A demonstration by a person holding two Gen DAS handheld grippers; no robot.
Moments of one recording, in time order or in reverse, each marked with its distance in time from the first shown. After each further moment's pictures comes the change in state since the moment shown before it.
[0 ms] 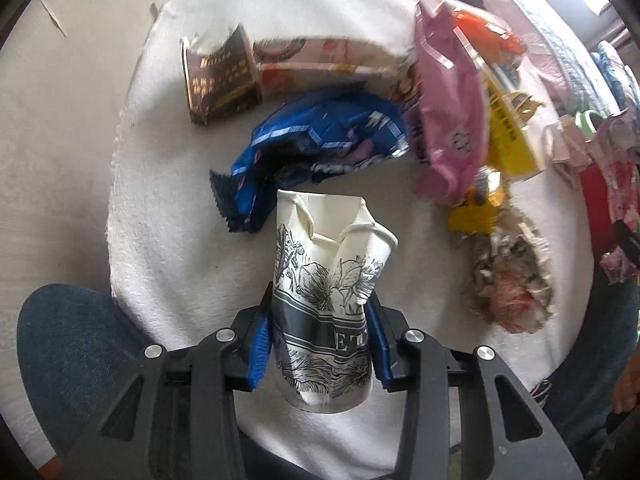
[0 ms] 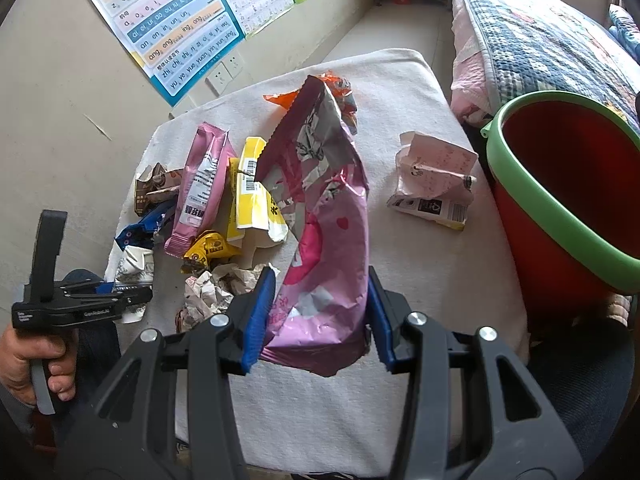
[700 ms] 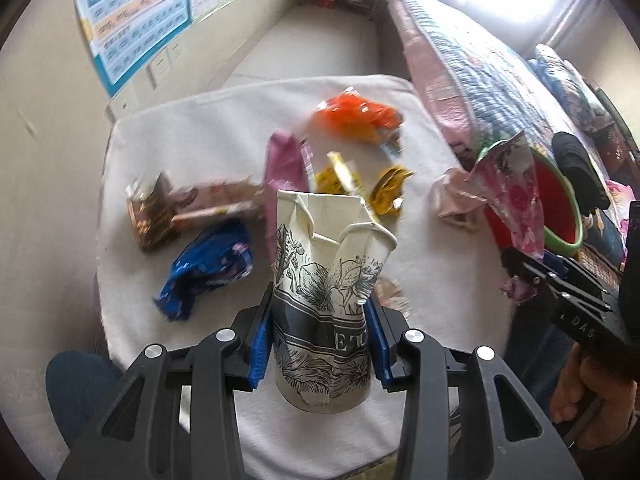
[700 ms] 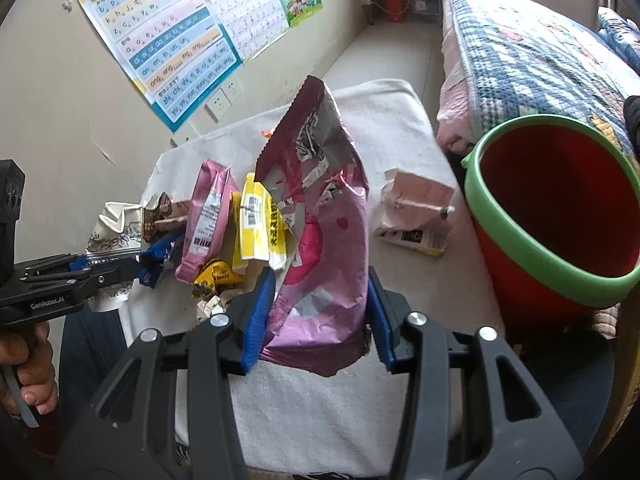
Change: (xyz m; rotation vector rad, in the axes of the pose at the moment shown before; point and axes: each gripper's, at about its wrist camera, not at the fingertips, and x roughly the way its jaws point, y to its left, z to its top) left arm -0.088 -0.085 0.030 0.140 -0.210 -0.108; right arm -0.031 -0.006 0.013 0.024 -0.079 -0.008
